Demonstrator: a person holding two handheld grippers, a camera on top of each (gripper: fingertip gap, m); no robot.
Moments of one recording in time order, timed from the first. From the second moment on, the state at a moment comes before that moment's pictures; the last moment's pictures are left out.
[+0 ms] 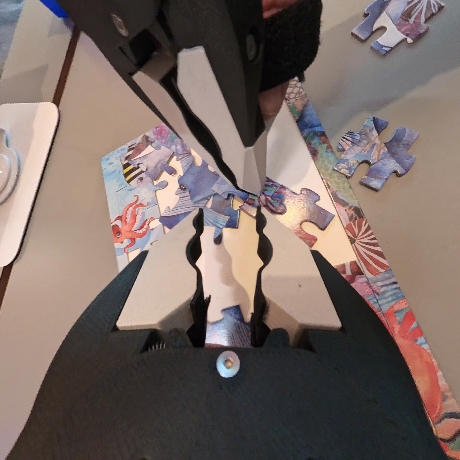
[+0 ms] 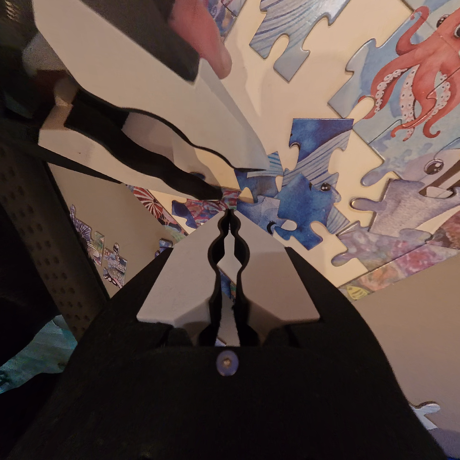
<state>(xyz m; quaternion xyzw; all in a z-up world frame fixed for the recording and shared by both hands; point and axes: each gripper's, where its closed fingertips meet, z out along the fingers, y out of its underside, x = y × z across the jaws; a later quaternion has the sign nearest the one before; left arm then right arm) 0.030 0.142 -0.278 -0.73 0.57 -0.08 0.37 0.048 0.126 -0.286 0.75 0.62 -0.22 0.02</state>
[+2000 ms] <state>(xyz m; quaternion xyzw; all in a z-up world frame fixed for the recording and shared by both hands) 0.018 0.186 -0.279 -0.74 0.53 -0.03 0.40 0.076 0.183 -0.285 0.78 0.60 -0.15 -0.06</state>
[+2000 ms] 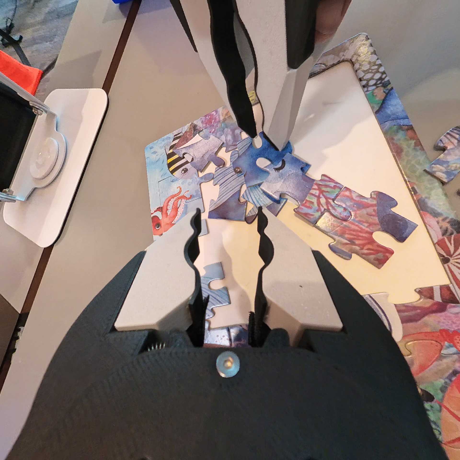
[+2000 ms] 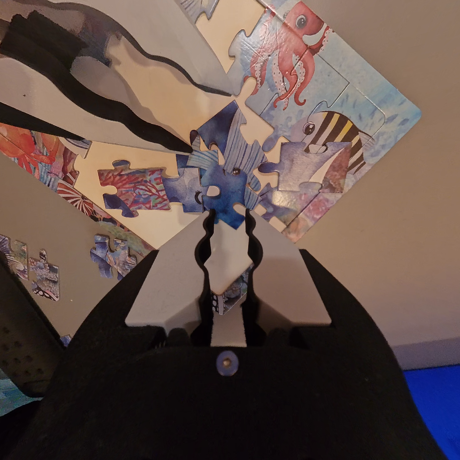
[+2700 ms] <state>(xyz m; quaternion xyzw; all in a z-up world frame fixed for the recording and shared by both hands) -0.113 0.192 -0.249 -0.82 0.47 -0.01 0.33 0.066 0.153 -0.281 0.74 0.65 -0.16 -0.04</state>
